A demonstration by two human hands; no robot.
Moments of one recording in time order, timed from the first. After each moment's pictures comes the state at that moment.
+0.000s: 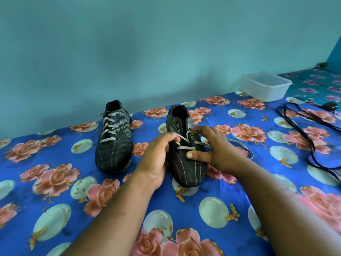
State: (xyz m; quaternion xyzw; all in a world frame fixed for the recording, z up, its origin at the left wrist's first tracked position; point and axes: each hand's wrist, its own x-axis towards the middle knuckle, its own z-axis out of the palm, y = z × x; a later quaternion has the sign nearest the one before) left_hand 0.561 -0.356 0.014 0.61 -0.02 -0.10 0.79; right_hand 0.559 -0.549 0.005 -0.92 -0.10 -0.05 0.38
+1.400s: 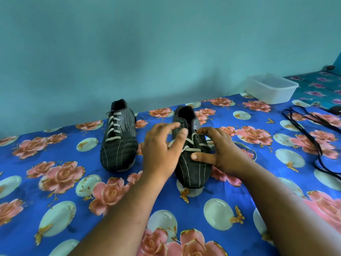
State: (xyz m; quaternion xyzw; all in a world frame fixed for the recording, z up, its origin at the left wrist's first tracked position) left_hand 0.577 -0.346 -0.002 0.83 -0.14 0.27 0.46; right_hand 0.559 -0.549 0.004 -0.92 -0.10 -0.06 0.38
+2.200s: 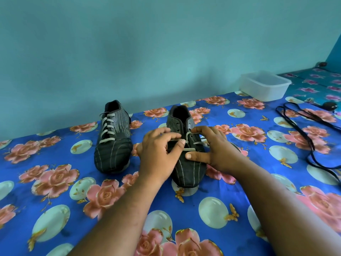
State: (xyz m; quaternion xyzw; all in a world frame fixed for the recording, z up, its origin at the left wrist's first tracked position) left_hand 0.588 -0.346 -0.019 0.86 -0.15 0.25 0.42; right_hand 0.555 -0.547 0.010 -0.92 -0.09 -0.06 0.36
